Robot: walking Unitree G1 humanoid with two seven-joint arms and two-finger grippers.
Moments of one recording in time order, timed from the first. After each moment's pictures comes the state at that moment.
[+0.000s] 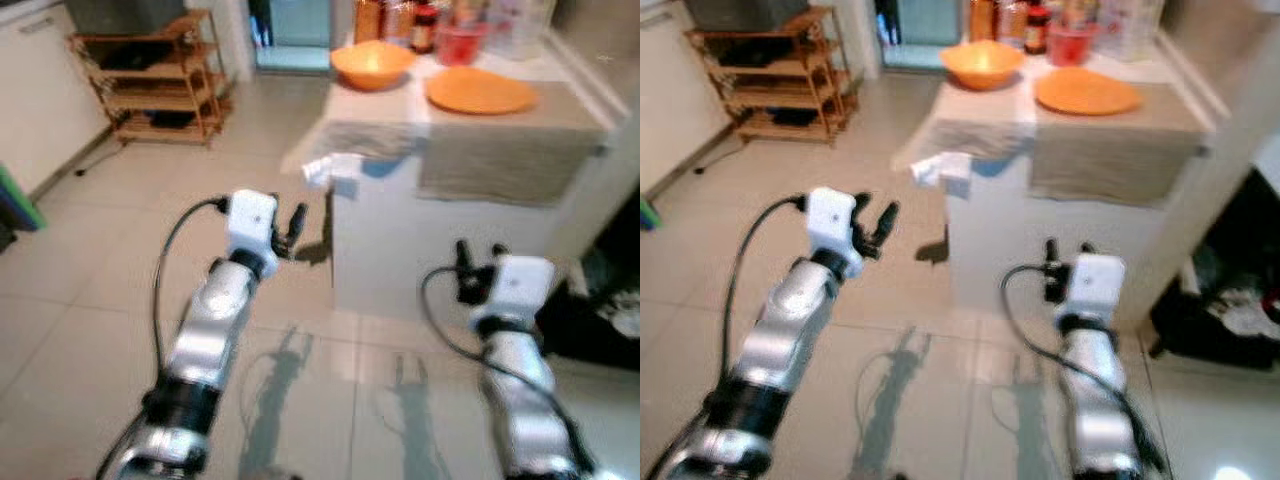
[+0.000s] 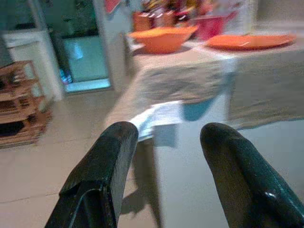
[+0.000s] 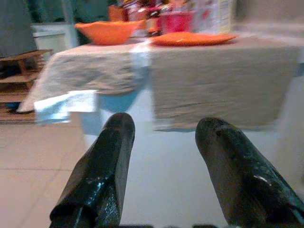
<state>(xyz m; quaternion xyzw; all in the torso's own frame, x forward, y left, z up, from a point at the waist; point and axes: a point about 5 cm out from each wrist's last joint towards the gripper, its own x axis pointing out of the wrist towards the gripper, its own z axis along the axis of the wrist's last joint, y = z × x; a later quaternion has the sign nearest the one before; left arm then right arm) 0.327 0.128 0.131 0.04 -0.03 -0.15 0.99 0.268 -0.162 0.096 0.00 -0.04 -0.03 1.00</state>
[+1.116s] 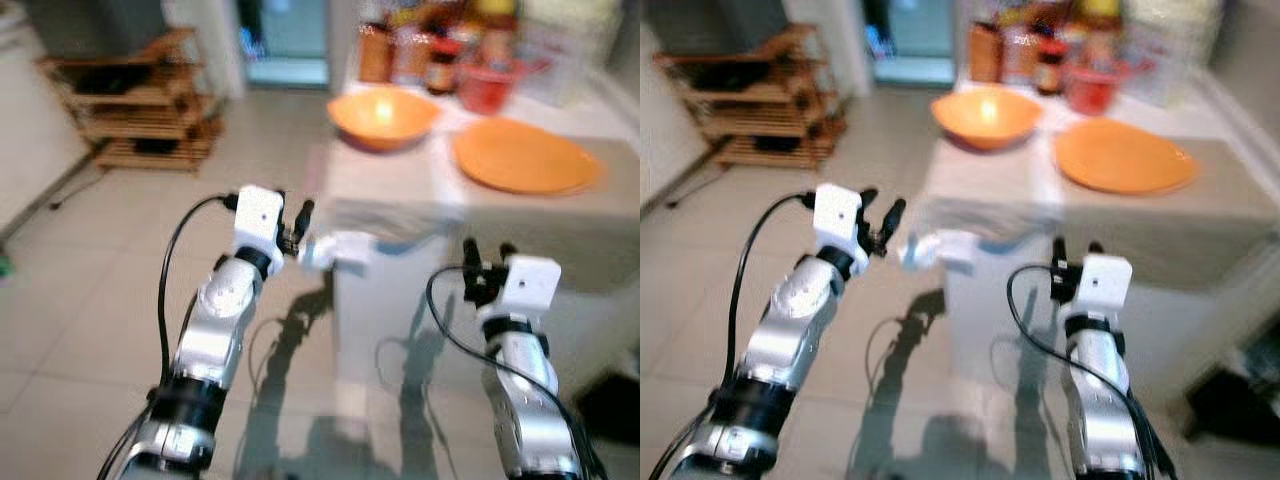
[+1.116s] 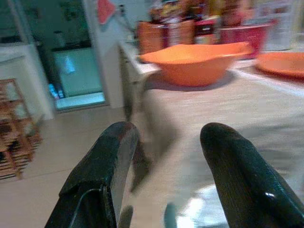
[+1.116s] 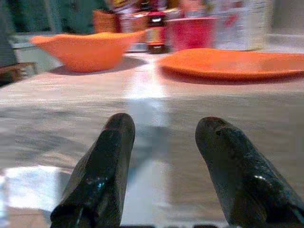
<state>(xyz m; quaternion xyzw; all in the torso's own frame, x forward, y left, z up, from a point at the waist) 0.327 0.113 0.136 0.04 -0.05 -0.17 0.98 0.265 -0.177 0.097 0.00 -0.05 -0.06 1.00</state>
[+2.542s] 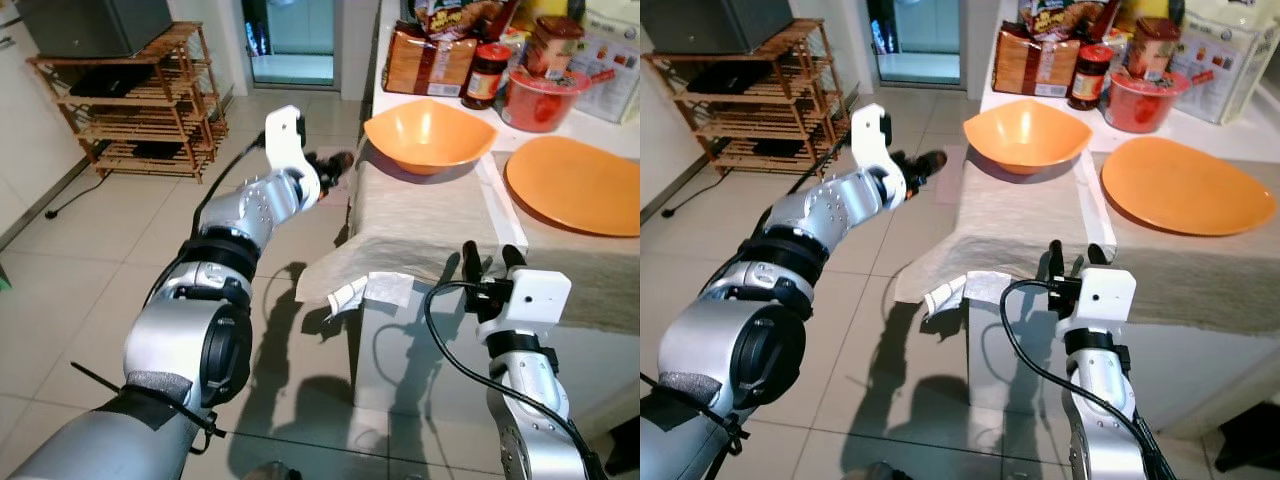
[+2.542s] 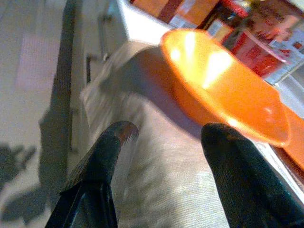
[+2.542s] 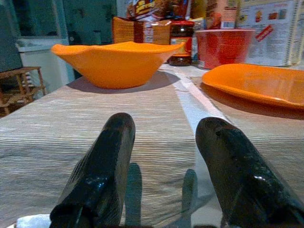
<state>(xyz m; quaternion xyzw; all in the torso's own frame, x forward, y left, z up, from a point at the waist) 0.406 0.072 0.201 -0.19 0.14 -0.23 0.94 0.239 -0.175 0.113 -0.02 -0.07 -0.05 1.00</state>
